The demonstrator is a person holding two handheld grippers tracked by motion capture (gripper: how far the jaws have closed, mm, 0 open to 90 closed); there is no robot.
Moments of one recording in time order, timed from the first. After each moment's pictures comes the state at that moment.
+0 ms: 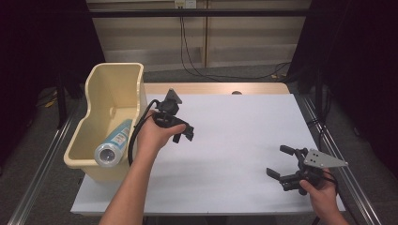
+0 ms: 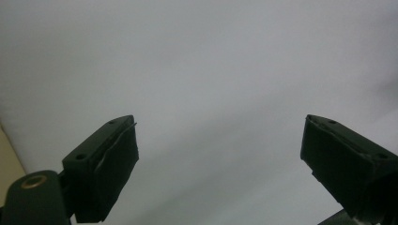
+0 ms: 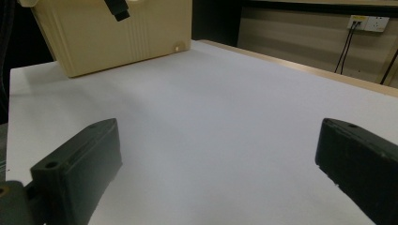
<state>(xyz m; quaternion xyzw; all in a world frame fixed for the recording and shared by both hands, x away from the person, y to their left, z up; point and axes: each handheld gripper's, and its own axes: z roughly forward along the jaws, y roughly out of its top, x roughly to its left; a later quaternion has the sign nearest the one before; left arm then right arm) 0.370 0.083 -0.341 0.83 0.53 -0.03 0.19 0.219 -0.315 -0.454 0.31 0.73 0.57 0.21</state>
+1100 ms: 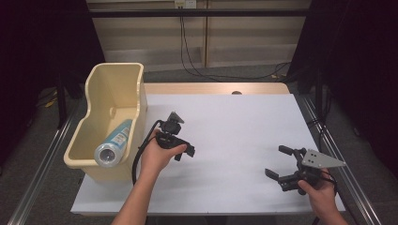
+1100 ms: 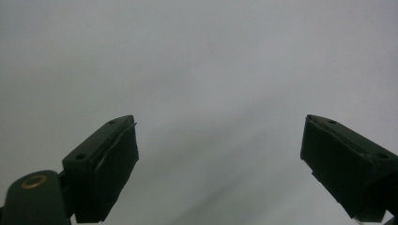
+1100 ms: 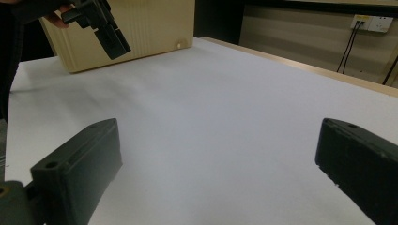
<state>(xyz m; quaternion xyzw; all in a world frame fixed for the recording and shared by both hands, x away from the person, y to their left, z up) 0.348 0.085 -0.402 0.83 0.51 -0.02 0.21 0.220 -0.312 -0.455 0.31 0.73 0.57 0.21</state>
